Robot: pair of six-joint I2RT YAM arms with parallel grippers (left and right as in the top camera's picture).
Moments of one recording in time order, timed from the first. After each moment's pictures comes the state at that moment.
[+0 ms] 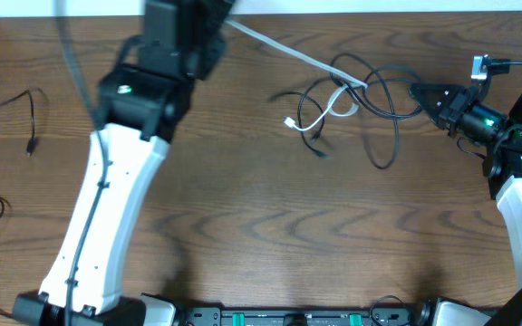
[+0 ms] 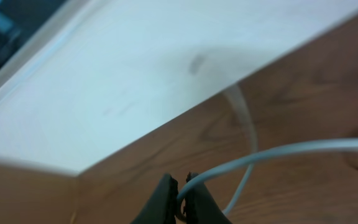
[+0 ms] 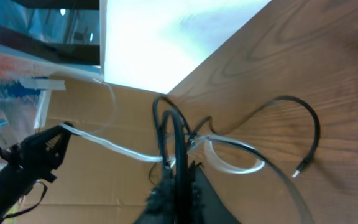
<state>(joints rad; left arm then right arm) -0.28 1.56 1.79 -0.76 -0.29 0.43 -0.26 1.39 0.93 0.06 -1.09 0.86</state>
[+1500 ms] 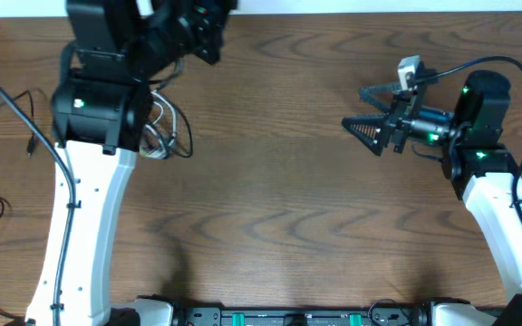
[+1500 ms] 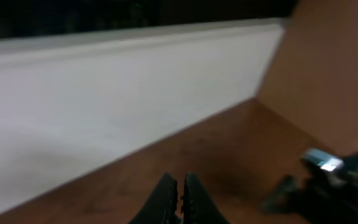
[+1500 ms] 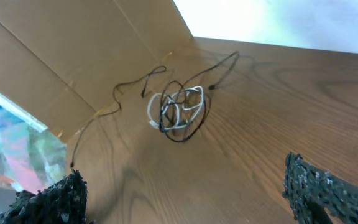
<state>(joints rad) -0.19 1.50 1.79 -0.52 0.56 -0.04 0.00 1.39 0.93 0.04 -1.16 0.11</state>
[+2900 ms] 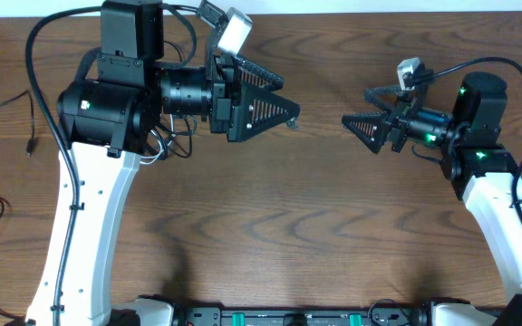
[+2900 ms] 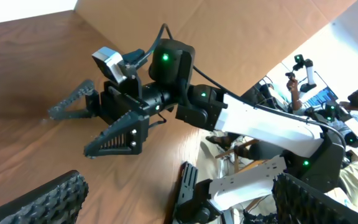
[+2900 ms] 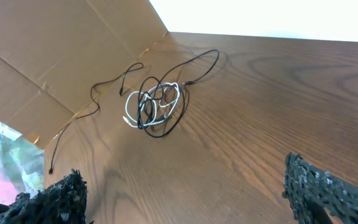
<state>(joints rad) -0.21 1.50 1.79 -0.97 1.26 -0.02 -0.01 1.39 0.93 -0.02 -1.06 0.09</state>
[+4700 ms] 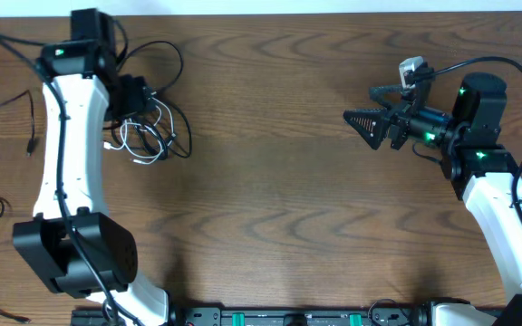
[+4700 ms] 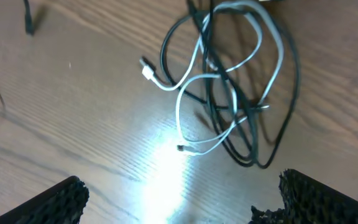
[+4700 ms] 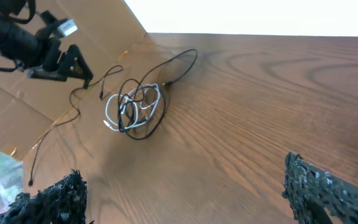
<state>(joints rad) 0.12 1.81 1.76 -1.28 -0.20 -0.26 -0.01 1.39 0.93 -0.04 -0.97 0.10</state>
